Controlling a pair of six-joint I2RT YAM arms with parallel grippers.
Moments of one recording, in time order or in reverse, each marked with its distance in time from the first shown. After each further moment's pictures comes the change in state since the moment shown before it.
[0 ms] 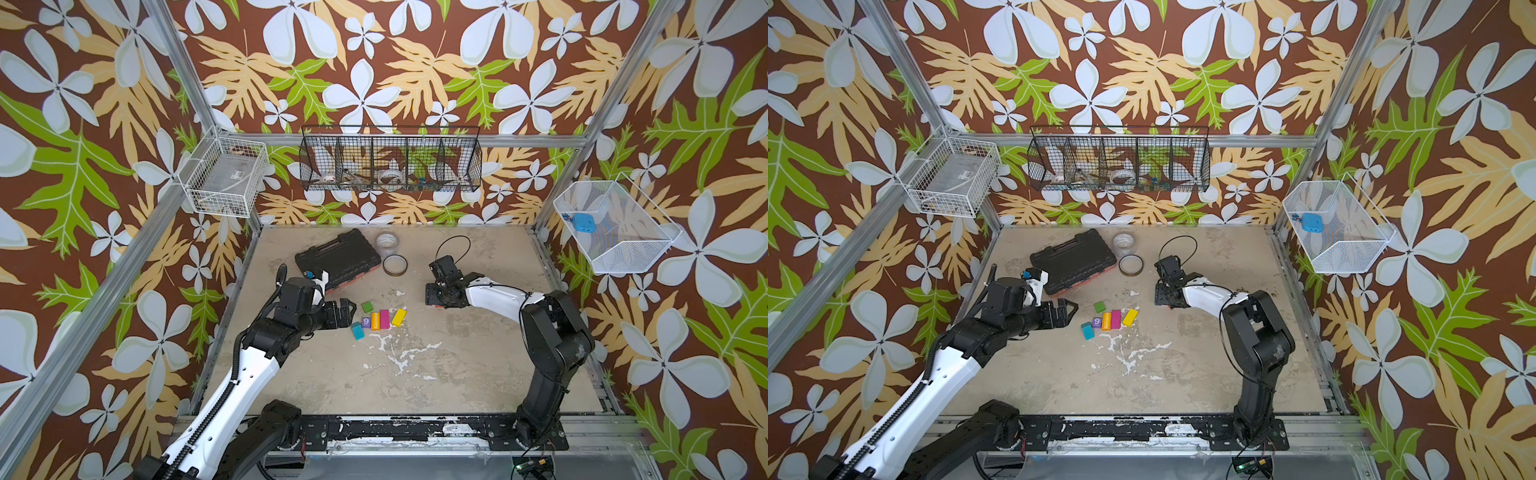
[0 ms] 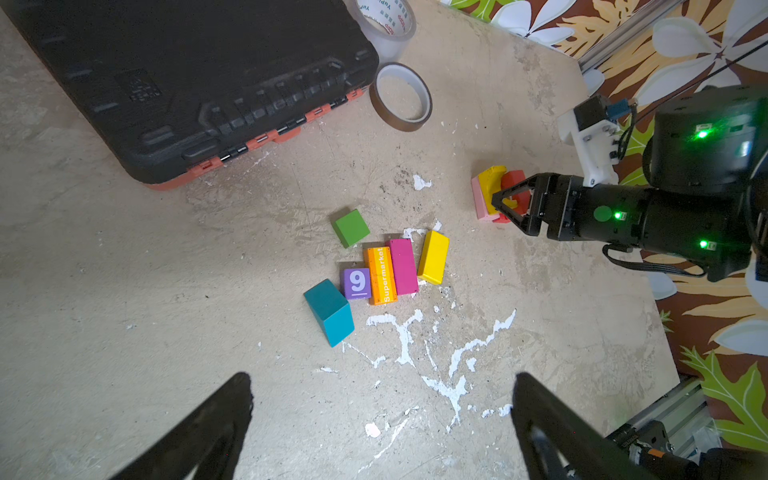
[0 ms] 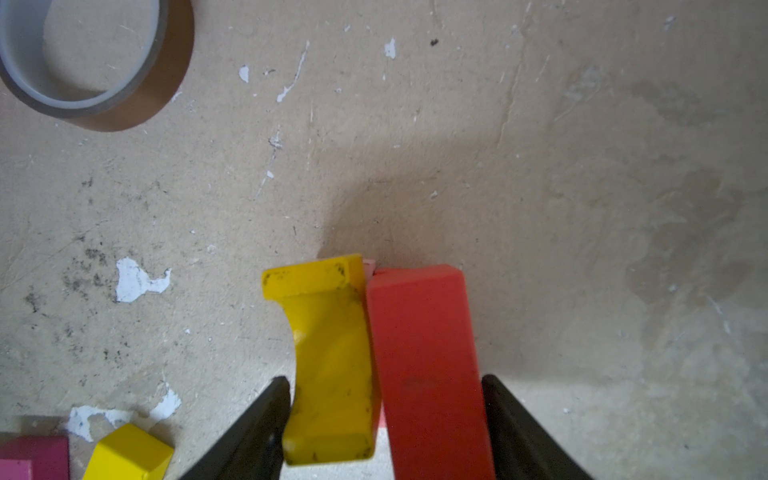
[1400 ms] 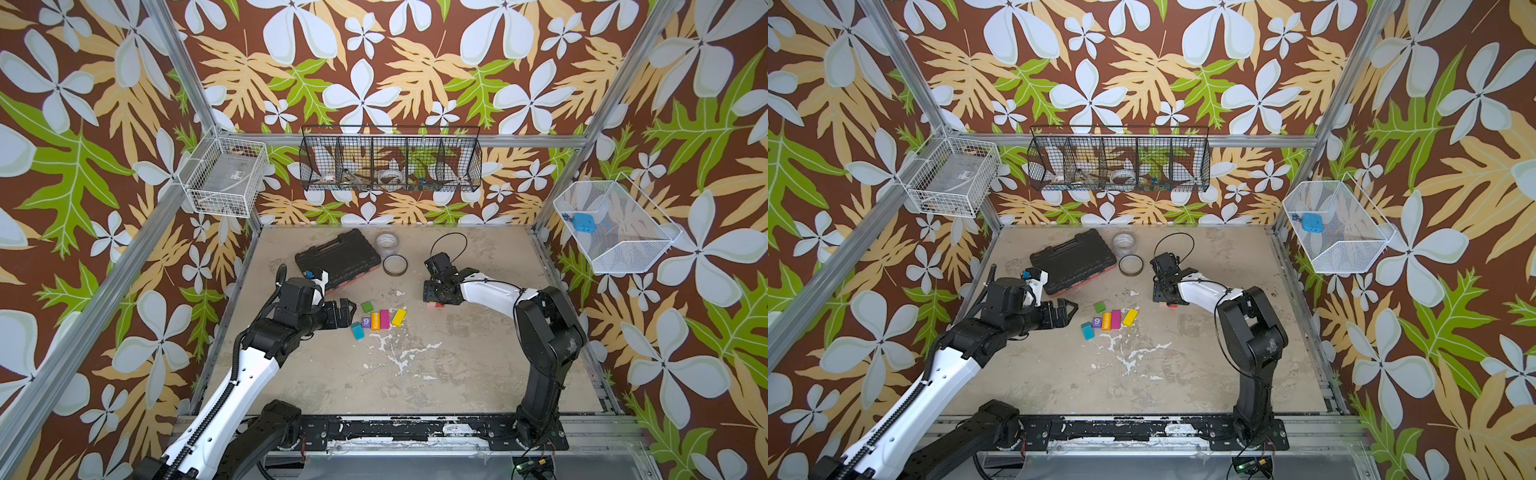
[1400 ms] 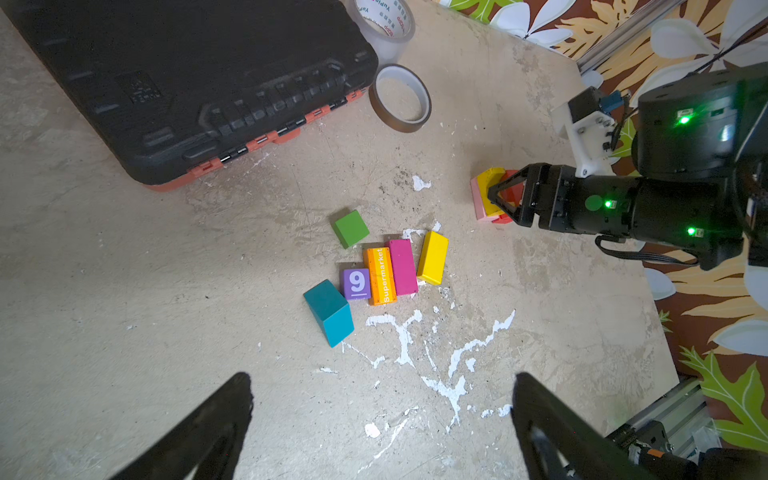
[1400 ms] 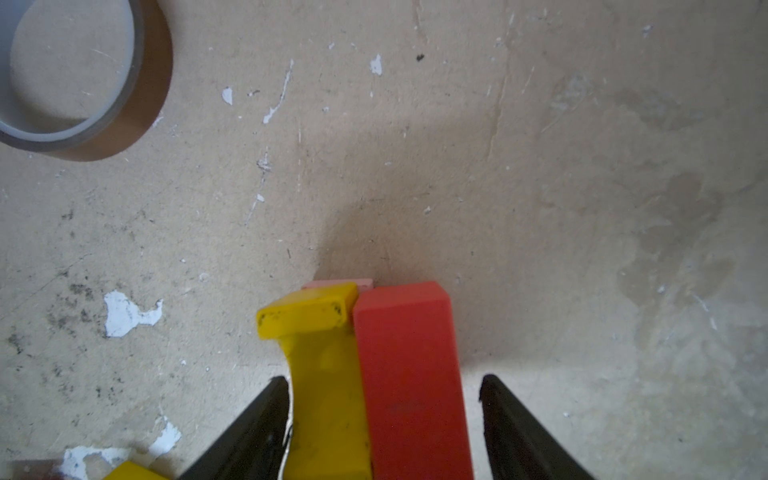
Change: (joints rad) left arm 0.000 -0.003 0.000 0.000 0.000 0.000; right arm 0.012 0.044 0.084 -0.071 0.048 0.050
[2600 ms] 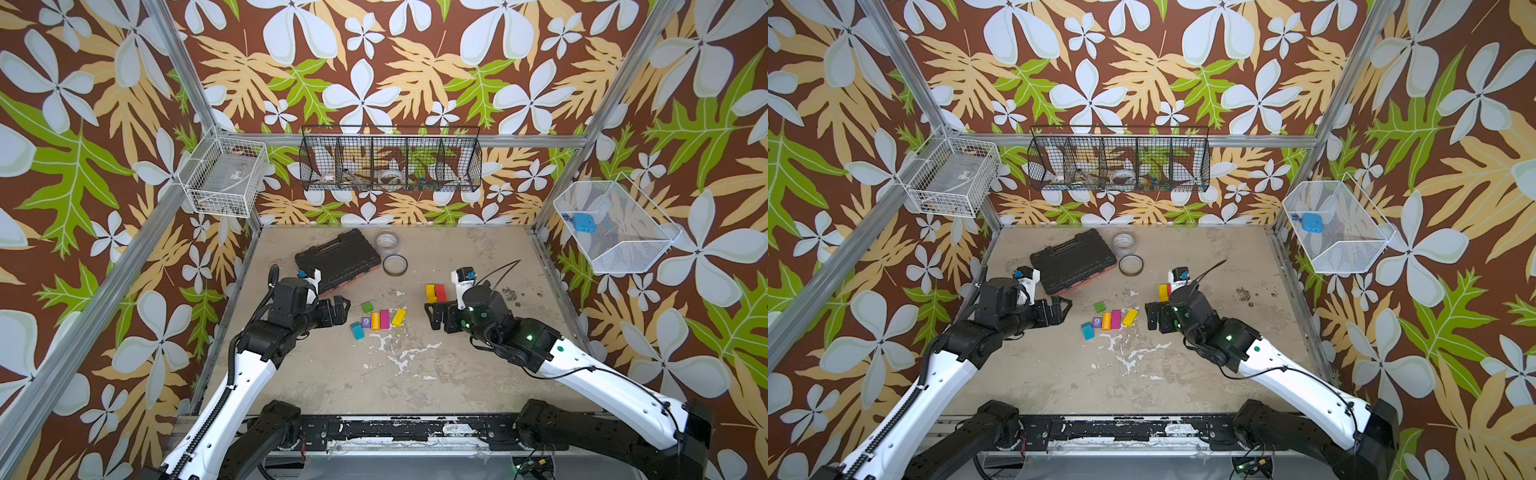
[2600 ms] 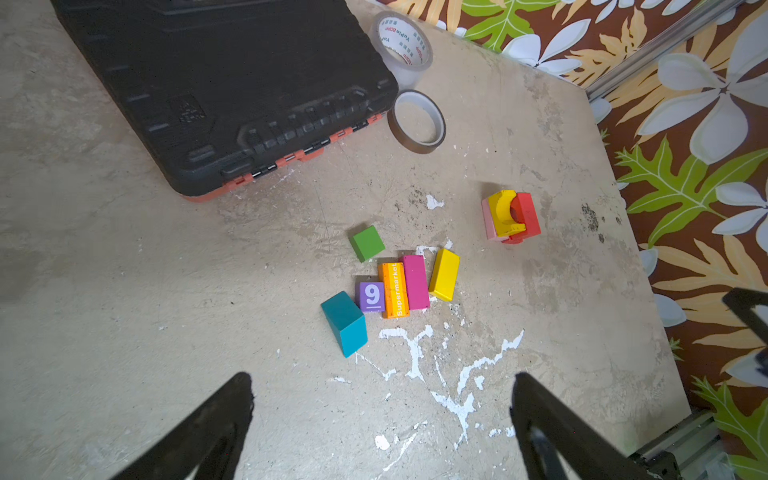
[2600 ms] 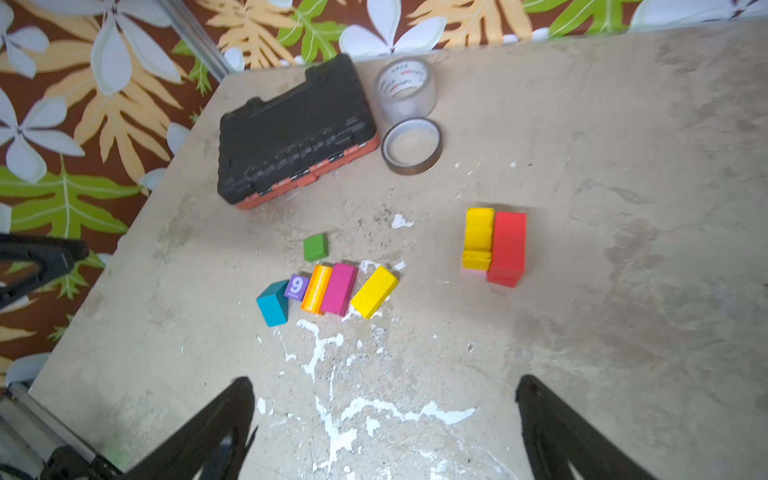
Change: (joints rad) left arm 0.049 -0.033 0.000 0.000 -0.027 0.000; right arm 0.345 -0.803 -0.345 0.008 0.026 -0.025
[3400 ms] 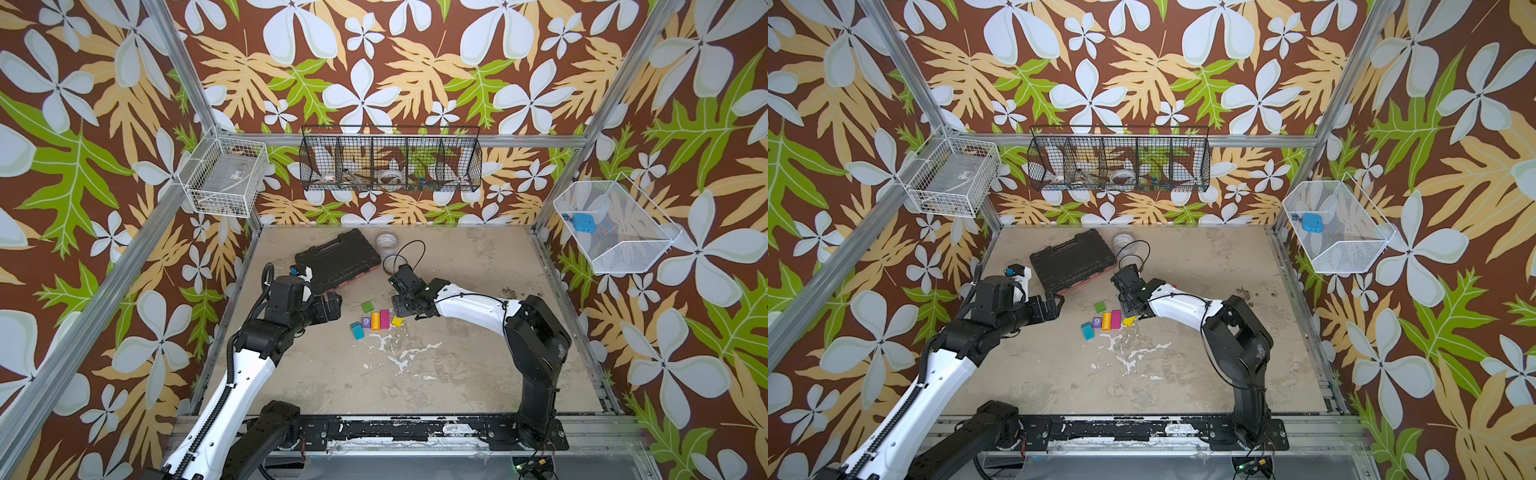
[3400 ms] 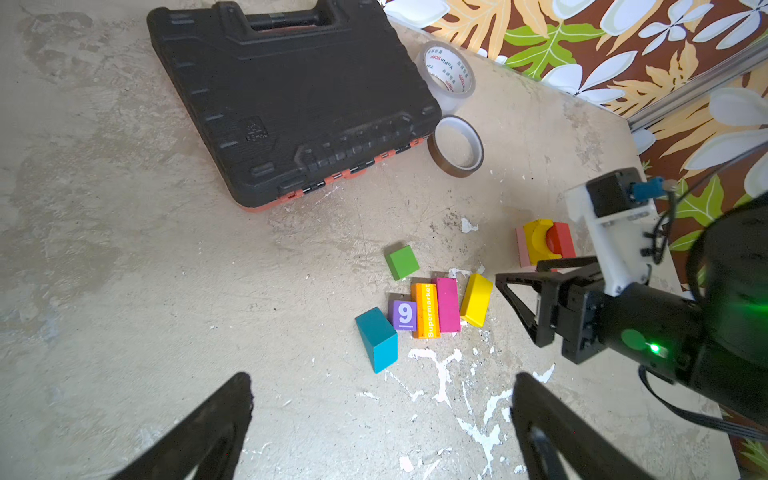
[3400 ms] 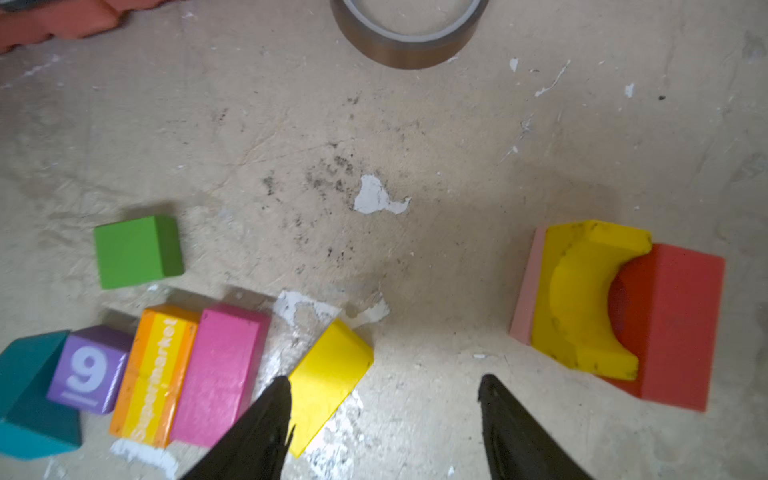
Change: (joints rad) left arm 0.049 0.011 0.011 -0.008 -0.063 -0.003; right arm -0.068 0.845 0.457 -0.064 0.023 -0.079
